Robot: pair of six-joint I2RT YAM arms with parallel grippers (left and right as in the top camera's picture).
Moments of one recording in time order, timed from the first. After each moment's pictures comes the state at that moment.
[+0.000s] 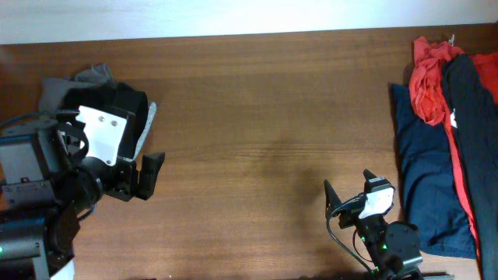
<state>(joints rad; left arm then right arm) 0.09 1.06 1.54 -1.28 0.36 0.32 0.20 0.02 0.08 -0.23 -0.05 0.07</state>
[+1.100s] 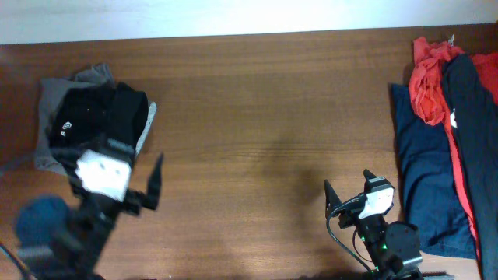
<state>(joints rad) 0.05 0.61 1.00 -0.65 0.30 0.31 0.20 0.02 0.08 -0.23 -0.05 0.07</state>
